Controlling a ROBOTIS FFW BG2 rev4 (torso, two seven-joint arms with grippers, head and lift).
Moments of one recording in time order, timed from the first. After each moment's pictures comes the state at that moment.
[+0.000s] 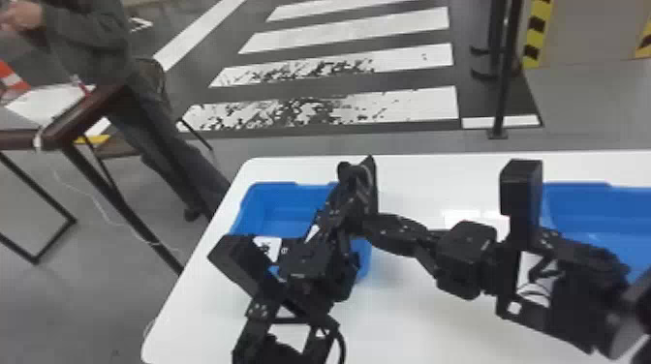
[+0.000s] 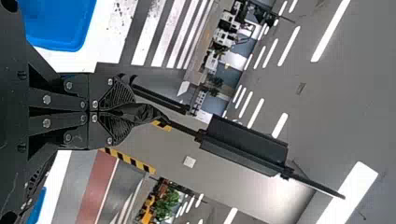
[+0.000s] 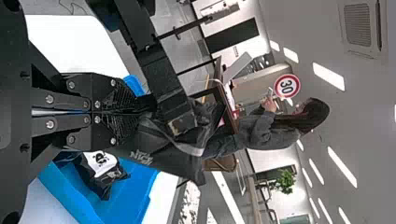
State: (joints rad) left arm 0.51 0.08 -0.11 -2.20 0.40 0.01 -0.01; right arm -0.17 -0.41 0.64 -1.90 -0.69 0.45 0.34
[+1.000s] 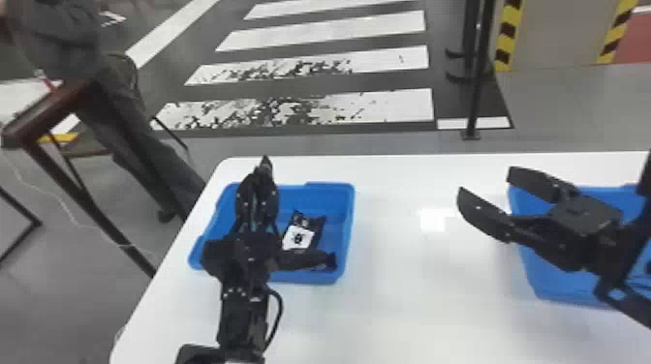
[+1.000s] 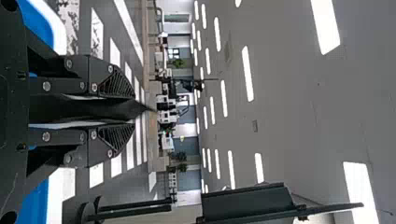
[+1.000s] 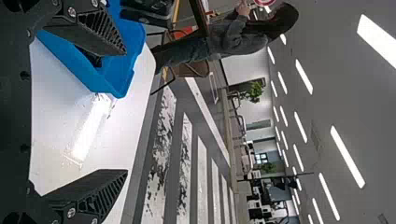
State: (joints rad) left arm 0.22 0.05 0.06 -1.57 -0.03 -0.45 0.14; right arm 0.11 -0.37 0.18 -2.06 -0.52 0.46 0.33
